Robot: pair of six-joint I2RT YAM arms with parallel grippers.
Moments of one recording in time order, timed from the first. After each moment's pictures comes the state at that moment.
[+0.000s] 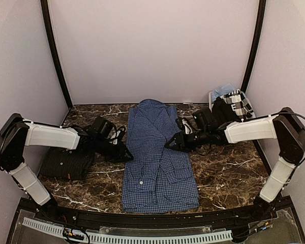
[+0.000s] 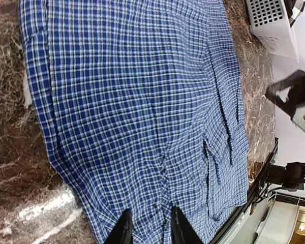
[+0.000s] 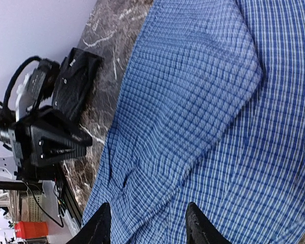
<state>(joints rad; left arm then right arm) -0.64 1.59 0.89 -0.21 0.40 -0.69 0.65 1.73 1.02 0.02 -0.55 0.60</state>
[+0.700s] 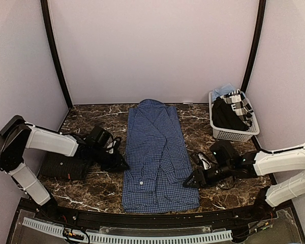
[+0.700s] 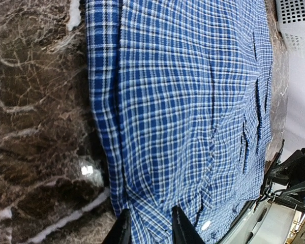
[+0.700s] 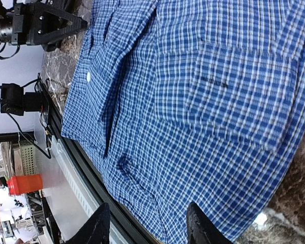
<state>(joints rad) -0.64 1.61 0.74 -0.12 0.42 -0.78 0.85 1.24 0.47 -0.08 -0.49 0.71</state>
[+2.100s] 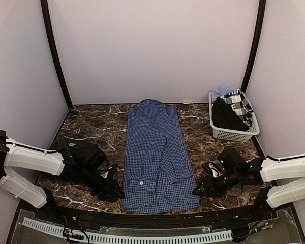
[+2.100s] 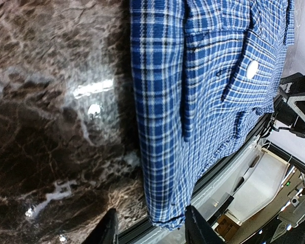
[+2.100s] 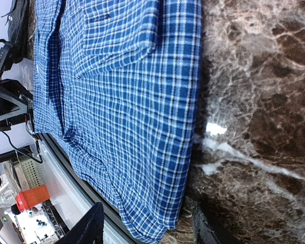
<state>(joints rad) -0.85 1.33 0.50 -0.28 0.58 -1.00 0.80 1.10 0.32 -0.19 -0.49 0.84</state>
